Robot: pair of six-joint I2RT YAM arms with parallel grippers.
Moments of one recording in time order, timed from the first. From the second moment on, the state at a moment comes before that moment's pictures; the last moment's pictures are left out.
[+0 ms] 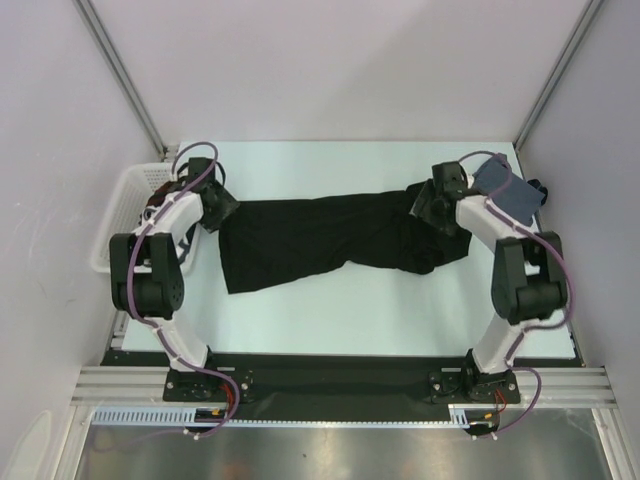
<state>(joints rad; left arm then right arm) 0.00 1.78 1.29 -0.51 -0.13 -0.75 0.16 1.78 1.26 -0.43 0.14 0.63</state>
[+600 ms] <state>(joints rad) -0.16 1.87 1.26 -0.53 -0.27 -0.62 0.13 1.21 0.68 -0.38 0.10 0.70</state>
